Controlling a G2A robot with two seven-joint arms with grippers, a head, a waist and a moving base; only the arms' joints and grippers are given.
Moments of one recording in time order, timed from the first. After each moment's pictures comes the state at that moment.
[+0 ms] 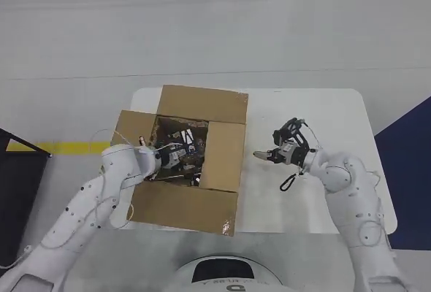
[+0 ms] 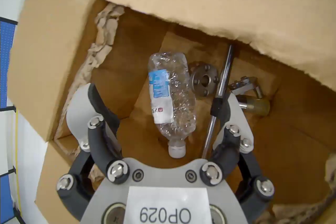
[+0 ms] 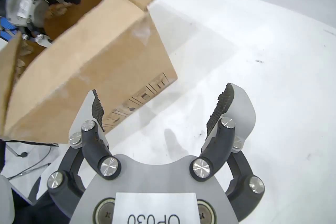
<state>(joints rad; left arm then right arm) 1.17 -1.03 -1.00 -1.65 1.47 -0.65 -0.45 -1.30 -1.23 1.45 -1.37 -0.96 -0.76 0.59</state>
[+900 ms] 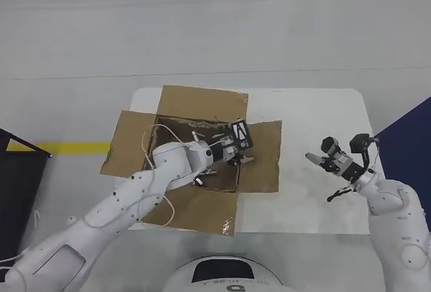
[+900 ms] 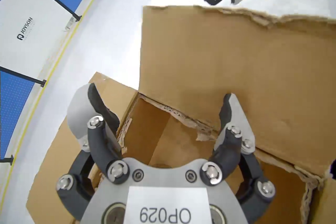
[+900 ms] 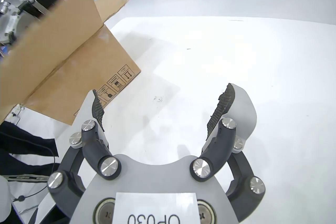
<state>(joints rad) 0.94 -1.20 -0.65 -1.57 1.40 -0.35 -0.27 -1.52 -1.11 1.80 -1.30 -0.74 -1.01 0.32</state>
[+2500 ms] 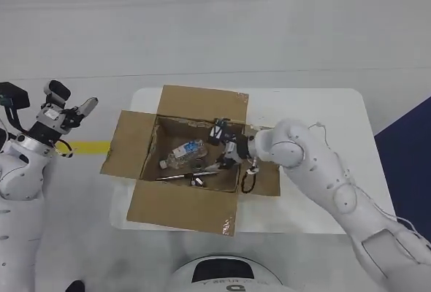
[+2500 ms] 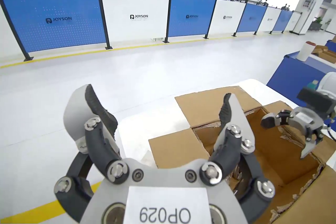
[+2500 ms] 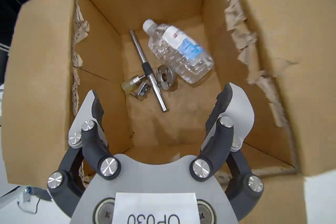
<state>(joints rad) 1.44 -1.03 -1.83 -1.60 0.78 -0.68 -0.15 -0.86 -1.19 0.74 -1.40 -0.68 -0.61 0.88</state>
